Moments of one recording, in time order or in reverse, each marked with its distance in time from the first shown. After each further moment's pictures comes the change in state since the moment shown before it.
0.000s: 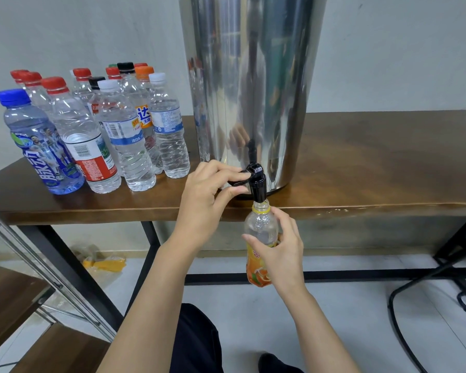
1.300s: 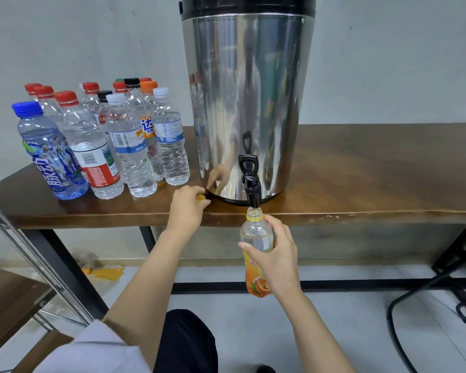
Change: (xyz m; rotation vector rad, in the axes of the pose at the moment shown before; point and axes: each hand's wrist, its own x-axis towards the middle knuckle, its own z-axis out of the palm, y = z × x) left_hand 0.004 -0.067 0.004 0.425 -0.145 -0.641; right_hand -0.003 -0.008 -0.008 -0.035 -0.082 0.051
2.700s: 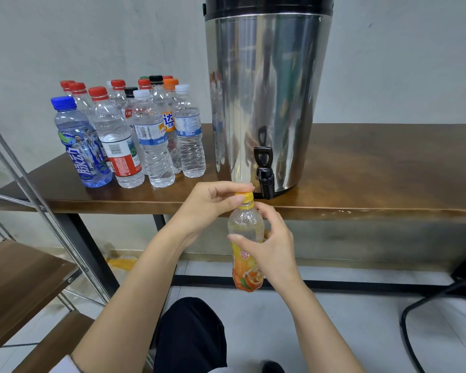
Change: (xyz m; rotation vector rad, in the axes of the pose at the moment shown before) left_hand -0.075 0.044 -0.068 -0.872 -0.400 0.155; right_hand -0.018 -0.043 0.009 0.100 -0.100 -0.139
